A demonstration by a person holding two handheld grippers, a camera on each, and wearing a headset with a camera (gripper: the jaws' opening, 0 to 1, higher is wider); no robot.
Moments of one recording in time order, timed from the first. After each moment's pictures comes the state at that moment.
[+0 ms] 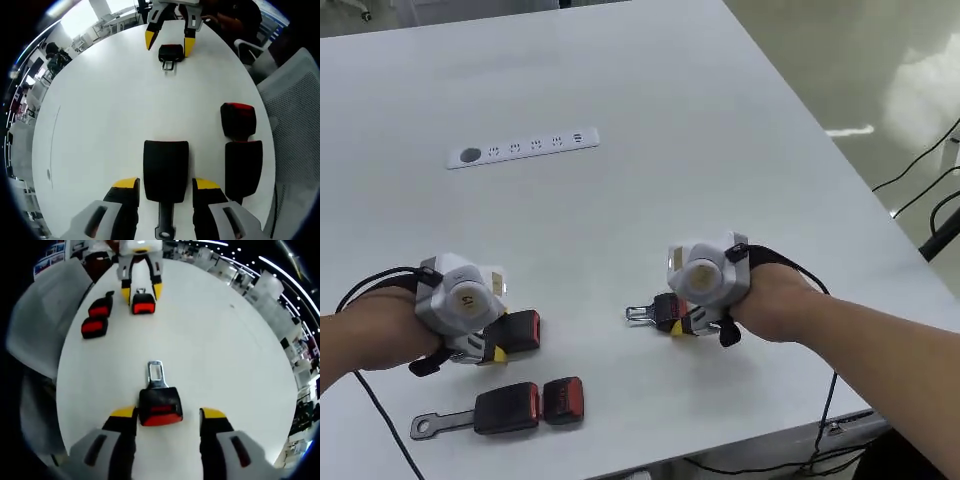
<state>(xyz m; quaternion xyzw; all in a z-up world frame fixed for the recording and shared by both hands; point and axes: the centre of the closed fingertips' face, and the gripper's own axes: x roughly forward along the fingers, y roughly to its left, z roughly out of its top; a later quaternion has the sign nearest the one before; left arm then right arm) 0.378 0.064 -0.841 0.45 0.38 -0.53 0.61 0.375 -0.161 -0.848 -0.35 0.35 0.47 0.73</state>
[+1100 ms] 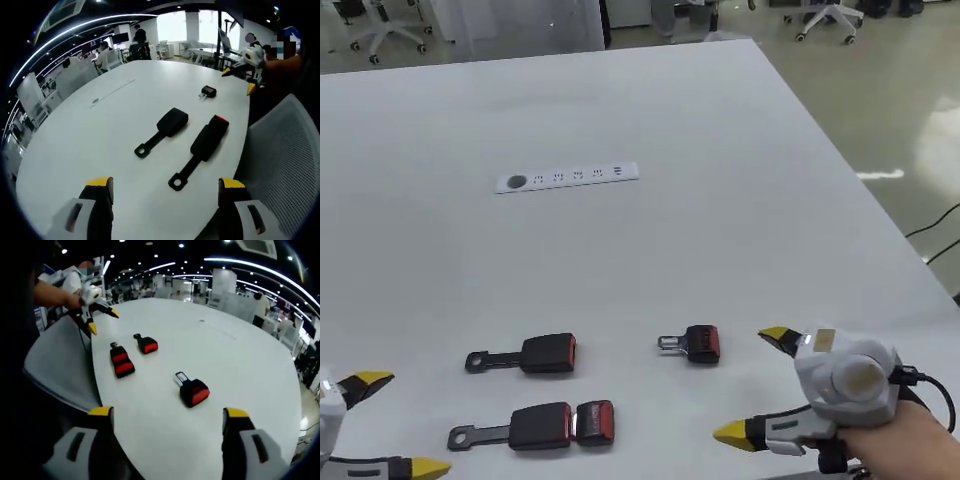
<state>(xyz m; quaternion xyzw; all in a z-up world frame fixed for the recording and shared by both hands) 0.289 0.195 -0.776 0.19 0.36 -0.36 0.84 0.286 -0.173 -0.794 -0.15 0.31 0.42 0.84</state>
